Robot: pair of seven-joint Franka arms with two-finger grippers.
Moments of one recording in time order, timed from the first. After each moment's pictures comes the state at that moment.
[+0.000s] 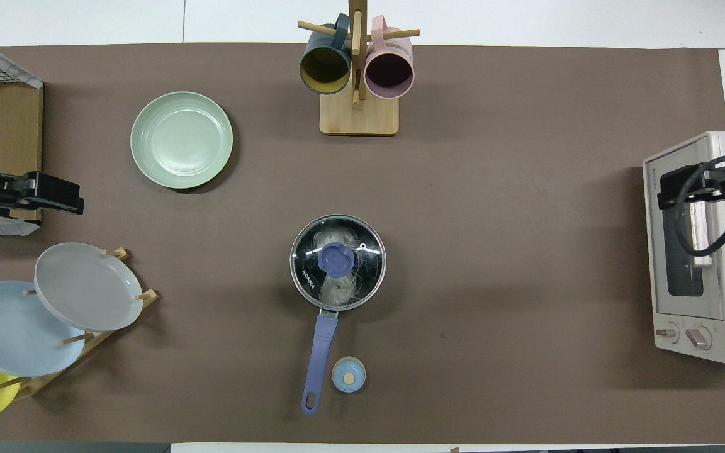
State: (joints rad) left arm -0.06 -0.04 -0.07 -1.62 -0.02 1.54 -0.06; right arm 0.01 0.02 -0.02 -1.55 -0.03 1.48 0.02
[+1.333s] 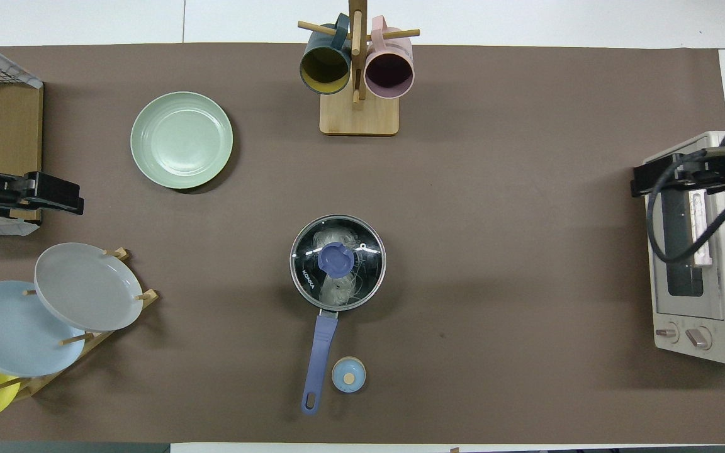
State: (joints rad) left arm -0.06 -0.04 -0.07 -1.62 -0.02 1.54 -0.06; right arm 0.12 0.01 -0.02 -1.55 0.01 1.55 0.10
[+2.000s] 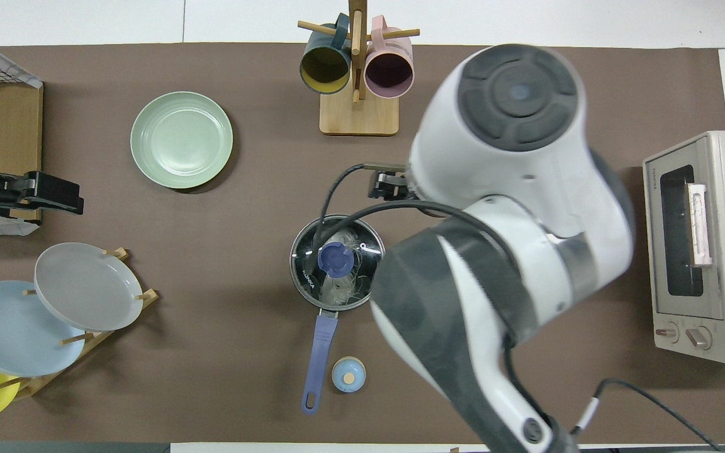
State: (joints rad) left arm -0.06 -0.04 -0.07 -1.62 -0.02 1.54 -0.06; right arm 0.55 0.28 -0.01 -1.40 0.01 1.69 0.73
